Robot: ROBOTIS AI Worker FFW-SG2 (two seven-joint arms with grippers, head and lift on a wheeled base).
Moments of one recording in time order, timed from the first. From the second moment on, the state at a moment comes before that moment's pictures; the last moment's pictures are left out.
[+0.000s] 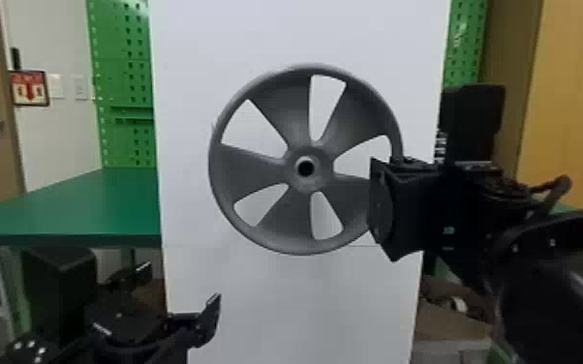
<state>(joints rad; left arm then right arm) -0.06 0.28 -0.07 -2.36 0.24 0.67 -0.22 -0.63 0.00 0.14 -2.16 -0.11 1.08 -0.20</state>
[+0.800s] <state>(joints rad) -0.07 0.28 -0.07 -2.35 0.24 0.67 -0.22 -0.67 0.00 0.15 -2.09 -0.11 1.06 -0.20</state>
